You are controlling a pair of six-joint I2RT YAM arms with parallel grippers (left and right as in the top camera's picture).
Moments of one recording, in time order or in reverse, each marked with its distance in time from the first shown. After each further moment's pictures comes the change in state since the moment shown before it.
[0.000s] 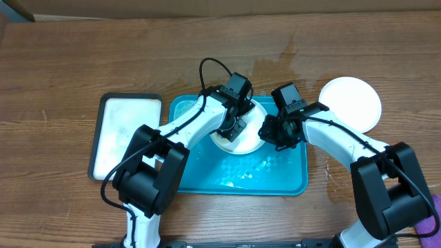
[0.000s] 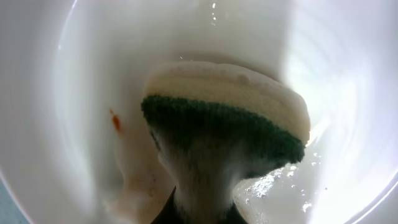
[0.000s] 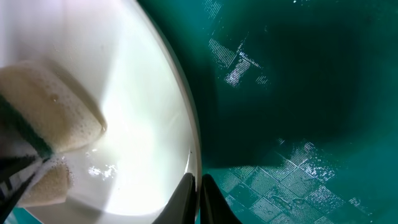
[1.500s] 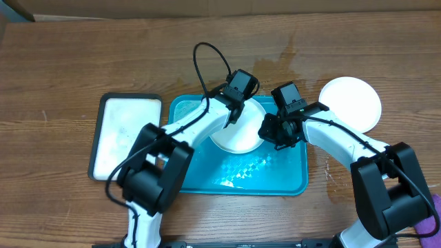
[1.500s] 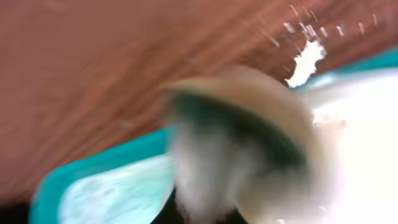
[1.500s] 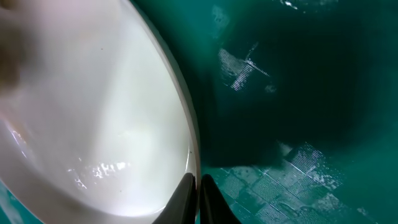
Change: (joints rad) left arm -0.018 -0.006 -0.003 0.249 -0.430 -0.236; right arm -0.001 0.000 0.000 0.005 -0.003 0.001
